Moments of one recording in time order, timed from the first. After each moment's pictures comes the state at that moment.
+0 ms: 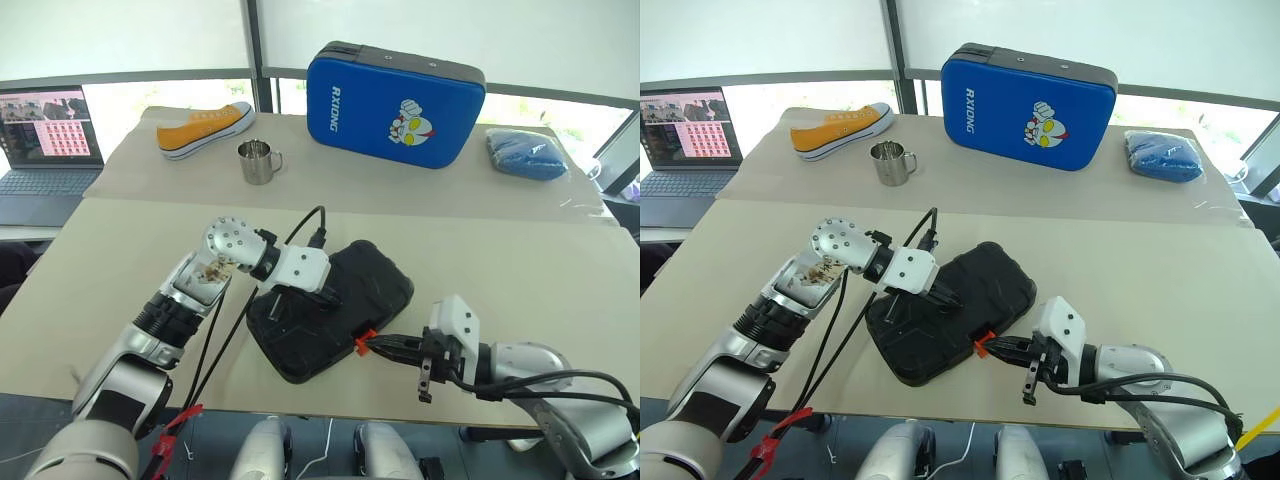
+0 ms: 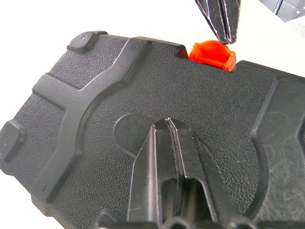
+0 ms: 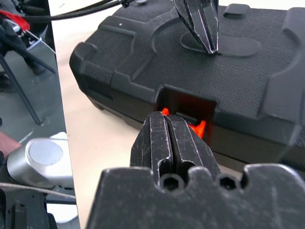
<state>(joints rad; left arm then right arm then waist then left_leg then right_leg) -0.78 0.55 -0.44 0.15 -0.07 -0.02 -1.42 0.06 -0.70 0.06 -0.64 0.51 0.57 0.82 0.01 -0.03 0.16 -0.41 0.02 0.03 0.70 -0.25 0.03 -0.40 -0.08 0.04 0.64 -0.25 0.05</state>
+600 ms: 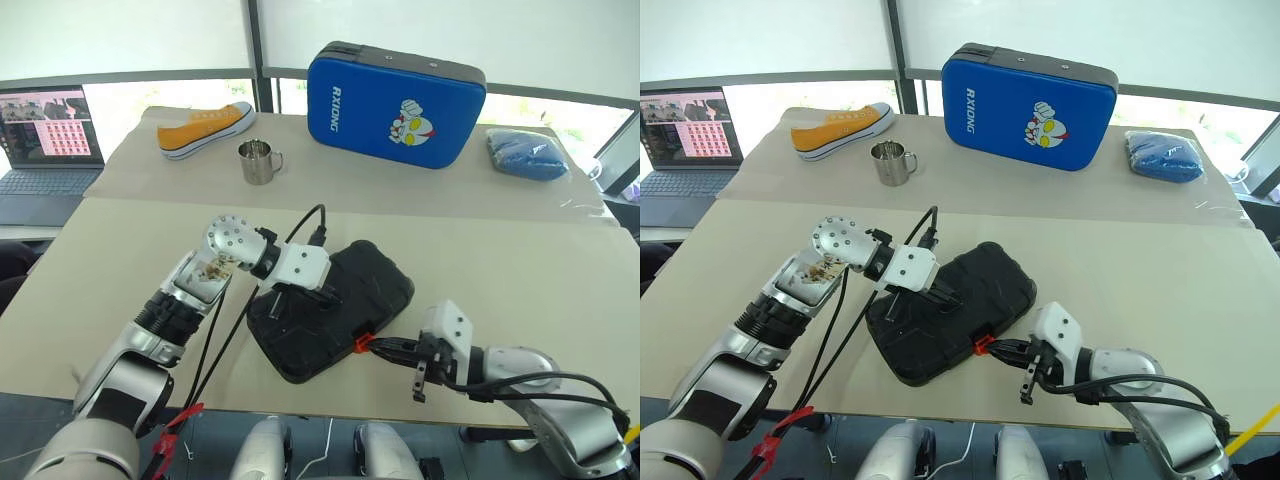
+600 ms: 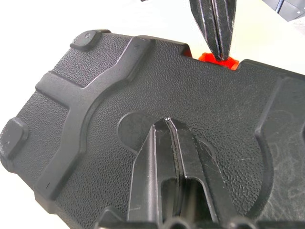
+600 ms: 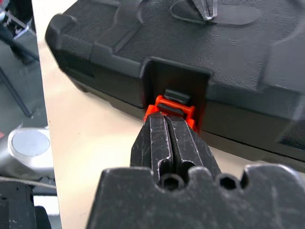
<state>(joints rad) -0.80 0.54 -0.44 0.17 -0.07 -0.02 -1.42 0.12 -0.68 0.00 -0.61 0.54 0.55 0.81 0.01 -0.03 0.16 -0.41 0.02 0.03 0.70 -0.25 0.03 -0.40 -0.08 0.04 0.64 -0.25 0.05</state>
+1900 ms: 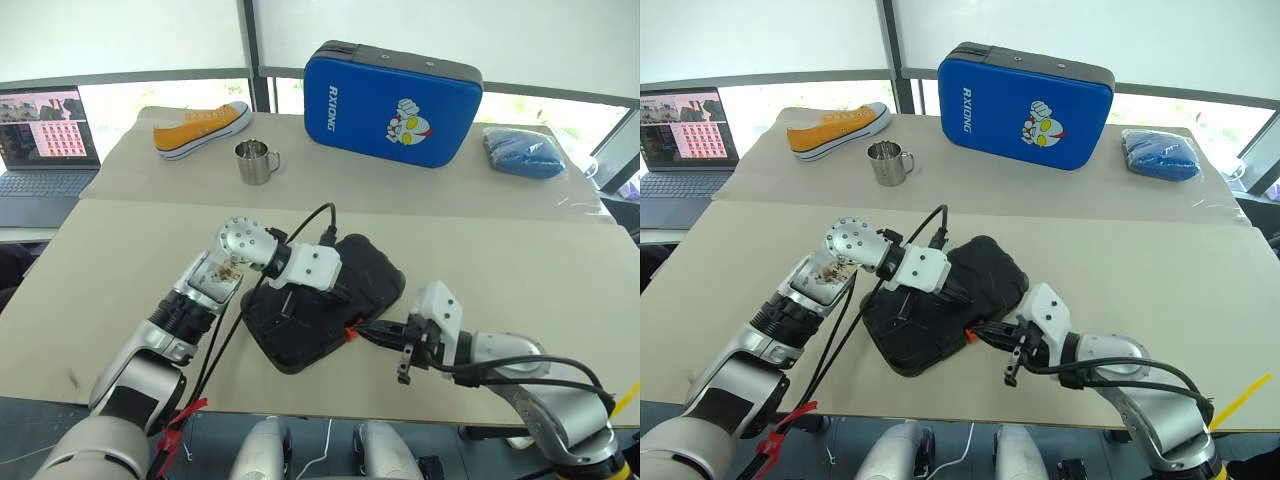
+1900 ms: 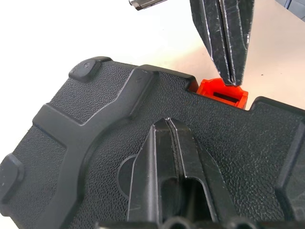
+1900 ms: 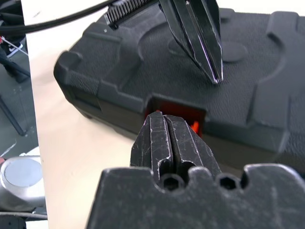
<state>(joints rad) -0.81 0.48 -0.45 0.21 -0.03 -0.06 -1.40 -0.02 -0.64 0.10 -0.64 0.48 0.66 0.74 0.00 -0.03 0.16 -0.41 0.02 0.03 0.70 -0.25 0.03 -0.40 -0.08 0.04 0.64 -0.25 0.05</state>
